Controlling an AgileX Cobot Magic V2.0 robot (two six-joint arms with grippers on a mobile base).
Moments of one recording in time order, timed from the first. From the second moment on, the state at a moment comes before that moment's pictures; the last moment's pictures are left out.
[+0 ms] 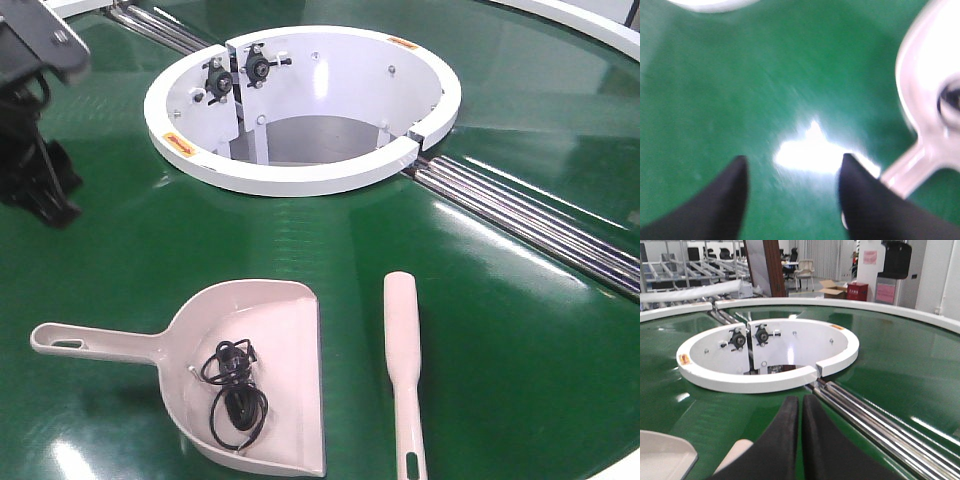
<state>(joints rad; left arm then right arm) -0.33 1.36 -1.45 0.17 1.12 0.44 0.12 0.30 -0.38 0.24 0.22 -0.27</state>
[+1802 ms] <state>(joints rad) -0.25 0.60 -0.58 0.11 0.17 -0.02 0.12 0.30 -0.30 0.24 0.22 -0.27</state>
